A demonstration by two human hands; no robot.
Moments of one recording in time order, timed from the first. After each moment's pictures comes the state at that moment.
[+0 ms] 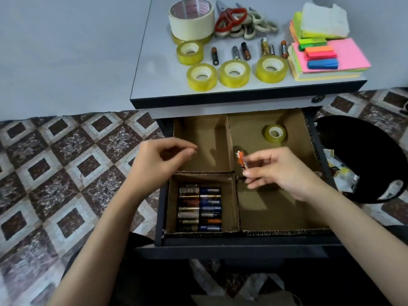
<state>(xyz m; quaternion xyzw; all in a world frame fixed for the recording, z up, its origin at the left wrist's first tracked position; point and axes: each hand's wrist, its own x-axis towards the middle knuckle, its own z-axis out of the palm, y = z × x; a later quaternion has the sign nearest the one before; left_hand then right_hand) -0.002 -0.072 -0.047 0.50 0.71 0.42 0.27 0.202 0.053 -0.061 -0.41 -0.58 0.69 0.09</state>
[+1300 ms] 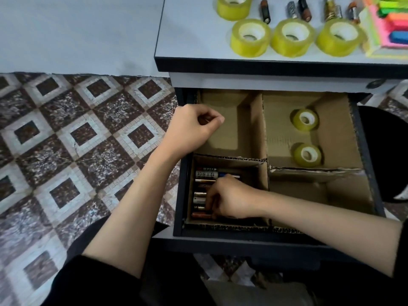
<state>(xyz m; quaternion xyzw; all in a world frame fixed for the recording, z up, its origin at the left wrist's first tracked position) -0.035 -0.028 -0.107 0.47 0.75 0.40 0.23 0.110 -0.014 -0.135 -0.22 -0.85 0.42 -0.25</state>
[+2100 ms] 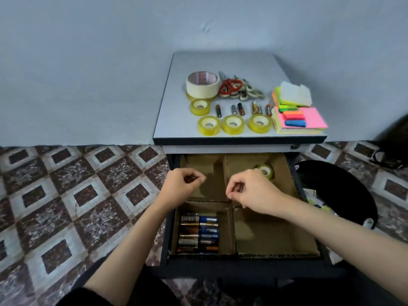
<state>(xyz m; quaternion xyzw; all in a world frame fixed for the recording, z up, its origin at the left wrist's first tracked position) 0.000 -0.051 -0.074 0.48 0.75 0.38 0.25 0.173 0.035 -0.024 -0.32 -0.88 0.35 0.02</state>
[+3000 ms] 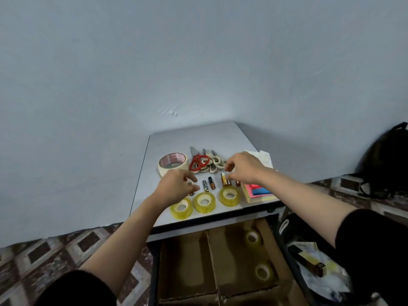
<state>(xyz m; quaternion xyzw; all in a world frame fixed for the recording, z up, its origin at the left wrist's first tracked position) -0.027 0.099 0.050 0.59 0.77 0.22 0.08 0.146 0.210 0.065 -0.41 -0.89 0.14 0.11</state>
